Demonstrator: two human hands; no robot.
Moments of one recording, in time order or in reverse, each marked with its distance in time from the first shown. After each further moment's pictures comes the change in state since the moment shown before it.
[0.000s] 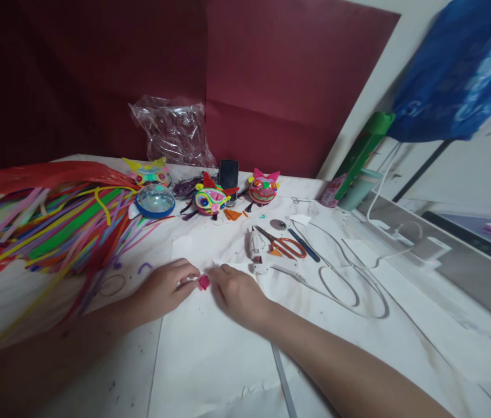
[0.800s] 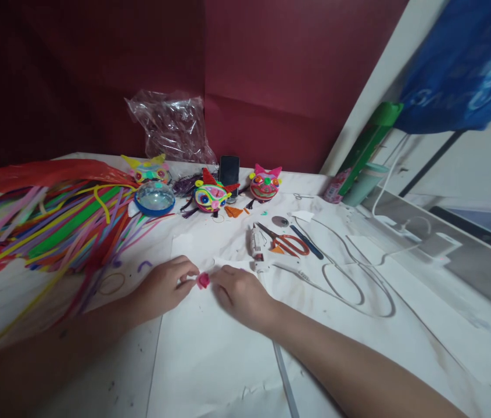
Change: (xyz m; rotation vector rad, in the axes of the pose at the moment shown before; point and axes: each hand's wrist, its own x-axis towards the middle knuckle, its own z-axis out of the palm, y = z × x) left_hand 0.001 0.001 0.001 0.000 0.000 -0.040; right_hand -0.006 0.007 -0.001 0.138 0.081 -0.129
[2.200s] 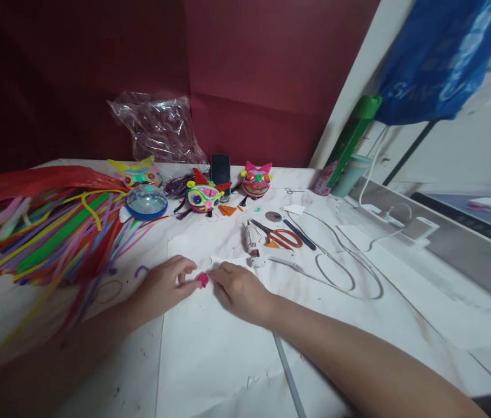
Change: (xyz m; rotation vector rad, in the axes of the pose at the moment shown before) left_hand 0.004 -0.001 -0.001 -0.024 0.081 -0.053; right_hand -0.002 0.006 0.008 -0.044 0.047 -0.012
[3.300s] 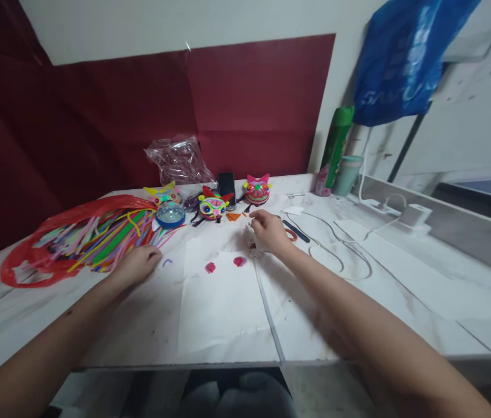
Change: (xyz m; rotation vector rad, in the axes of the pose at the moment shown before) left_hand -0.020 -0.023 -0.091 0.530 -0.116 -0.300; right_hand 0.009 0.050 -0.077 0.397 0.566 0.495
